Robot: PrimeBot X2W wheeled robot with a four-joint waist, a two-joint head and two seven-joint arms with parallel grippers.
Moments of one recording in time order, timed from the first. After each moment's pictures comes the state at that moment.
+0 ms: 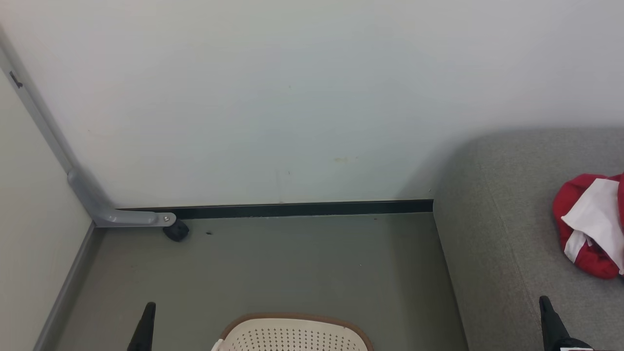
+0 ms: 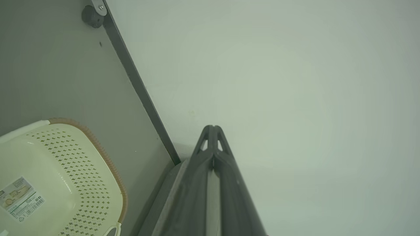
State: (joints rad) left arm -0.05 0.05 0.05 0.30 -1.46 -0.10 0.09; right arm -0.05 -0.05 -0.12 0.28 1.46 0.10 0.08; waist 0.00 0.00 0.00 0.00
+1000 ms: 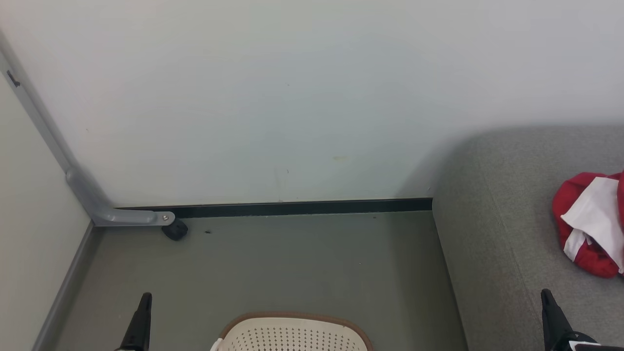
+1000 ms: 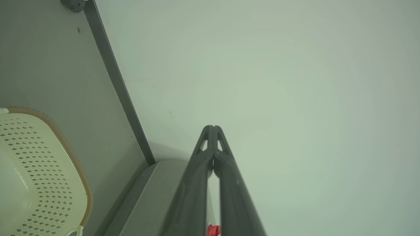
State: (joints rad) left arm -0.08 0.04 0.09 0.30 -1.60 -0.12 0.11; right arm -0.08 -0.04 -0.14 0.30 1.59 0.12 0.11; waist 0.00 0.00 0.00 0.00
